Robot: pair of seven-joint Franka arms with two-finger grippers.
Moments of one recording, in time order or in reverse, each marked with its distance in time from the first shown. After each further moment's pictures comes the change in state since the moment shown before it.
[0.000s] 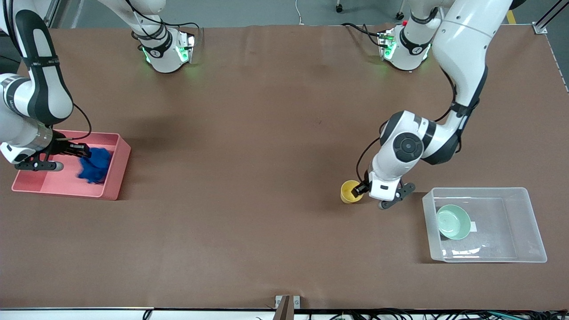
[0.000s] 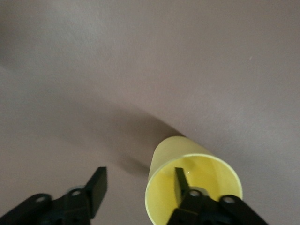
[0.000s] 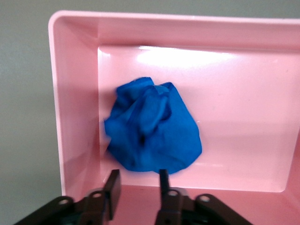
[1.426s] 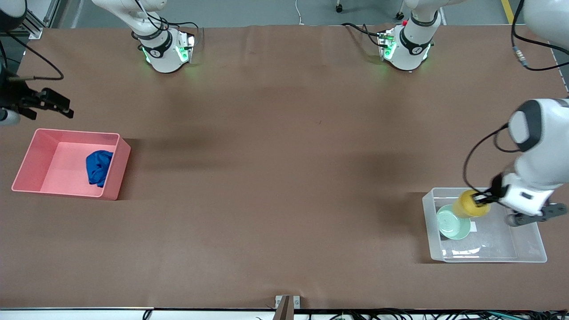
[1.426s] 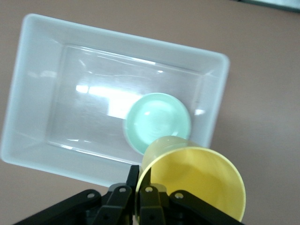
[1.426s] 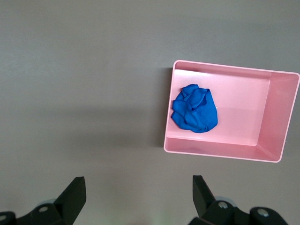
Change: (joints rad) left arm 0.450 -0.149 0.019 0.212 0.013 -0.290 0.862; right arm 0.232 -0.341 0.032 0.353 0.000 -0.636 0.199
